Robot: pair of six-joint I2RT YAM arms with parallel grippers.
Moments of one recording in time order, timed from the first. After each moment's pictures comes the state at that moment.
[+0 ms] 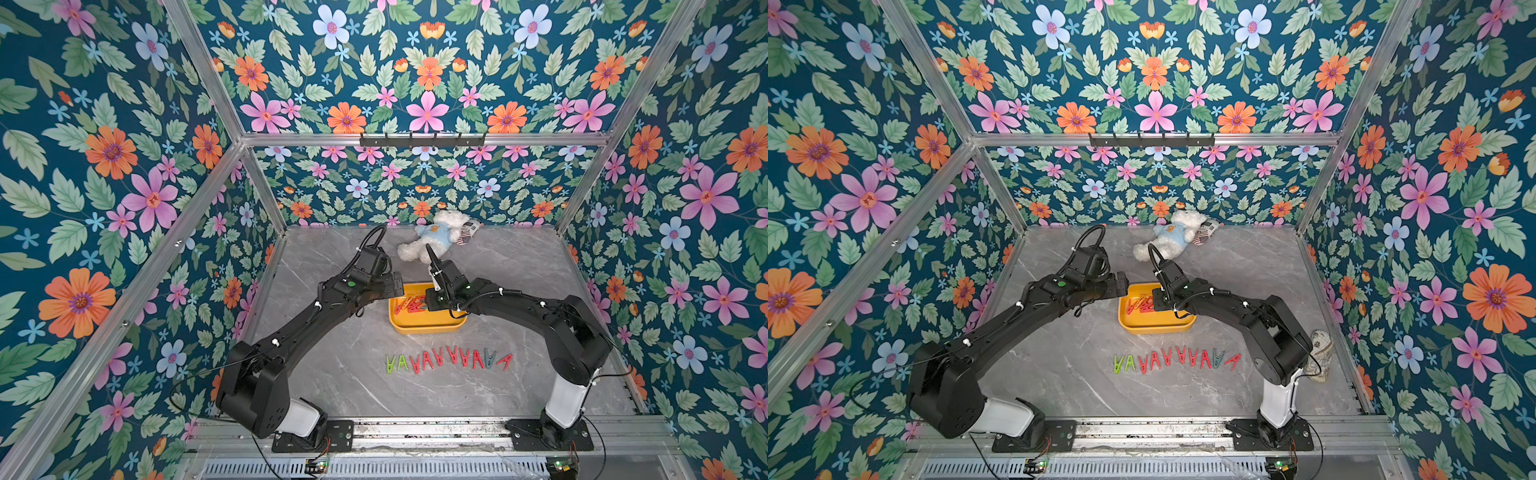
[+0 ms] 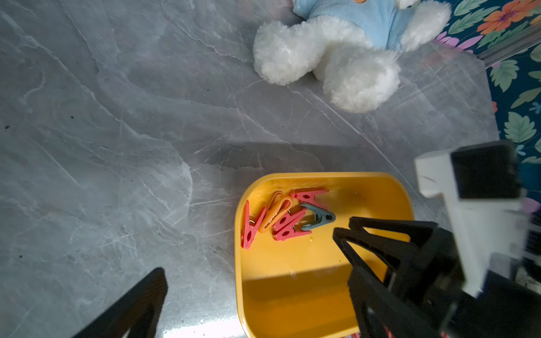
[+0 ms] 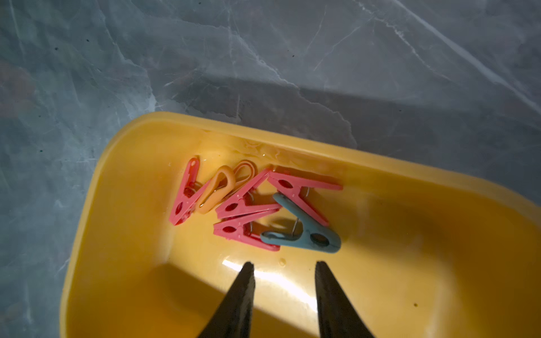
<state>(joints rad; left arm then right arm) -0.56 1.41 1.12 -0.53 -0.07 -0.57 0.72 1.87 1.26 -0.35 0.01 0.43</state>
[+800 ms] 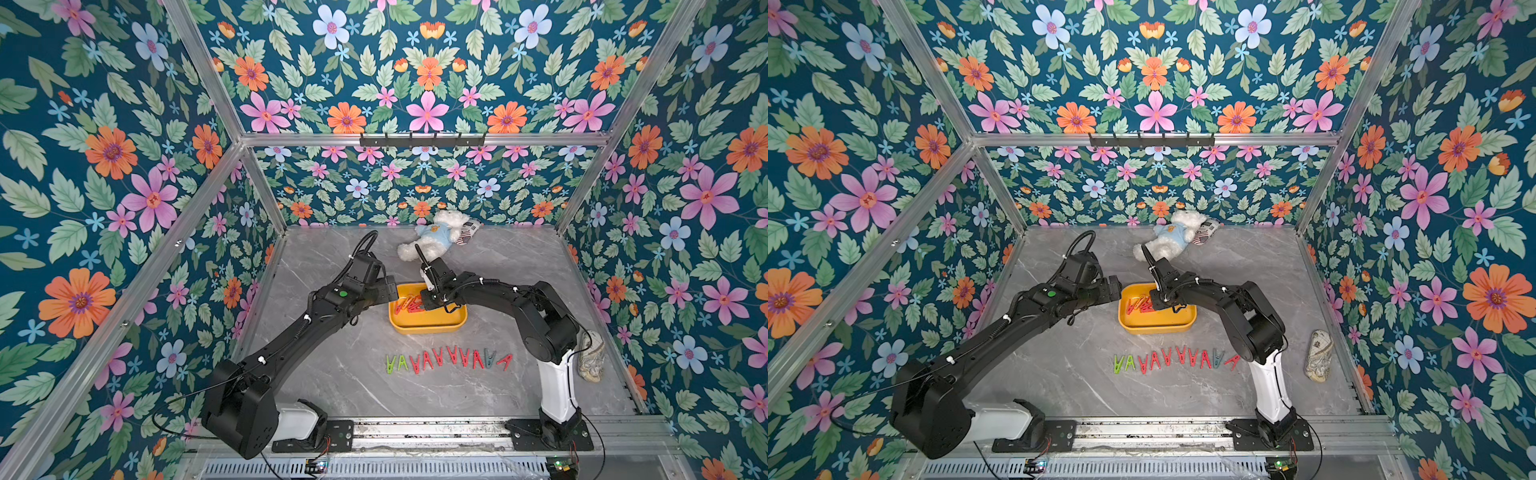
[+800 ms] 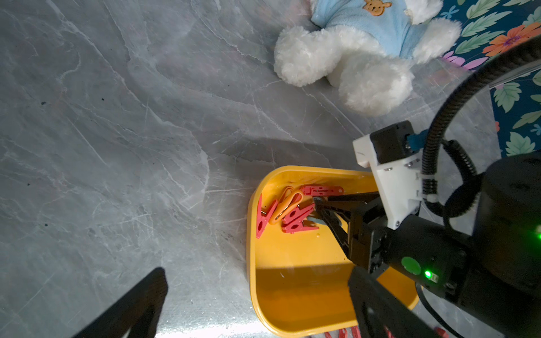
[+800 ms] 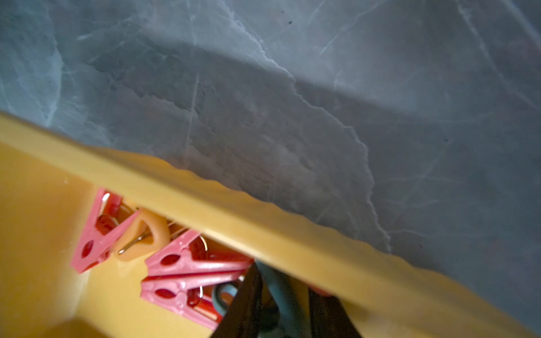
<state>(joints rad) -0.56 1.35 1.06 -0.54 -0.11 -0.63 0.69 2.07 1.41 -0.41 0.00 0.28</state>
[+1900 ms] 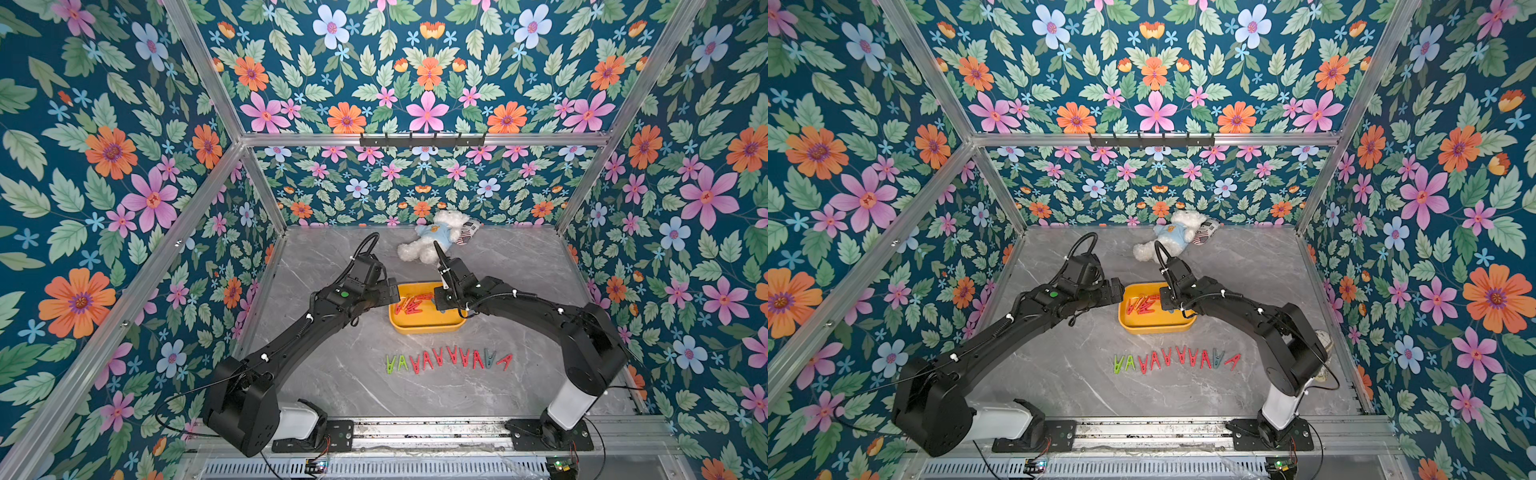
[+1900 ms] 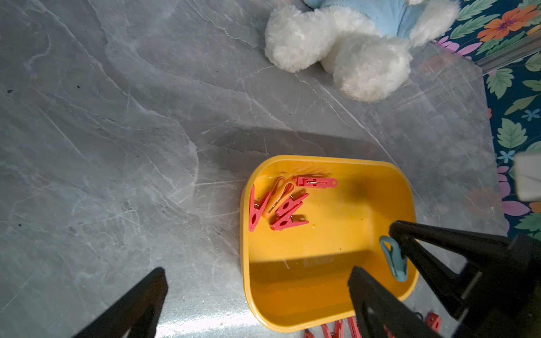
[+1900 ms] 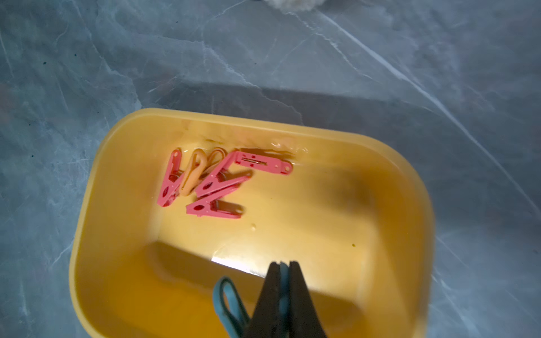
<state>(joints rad) -0.56 1.35 1.04 -0.52 -0.05 -0.62 0.70 1.65 1.15 -0.44 0.09 0.48</state>
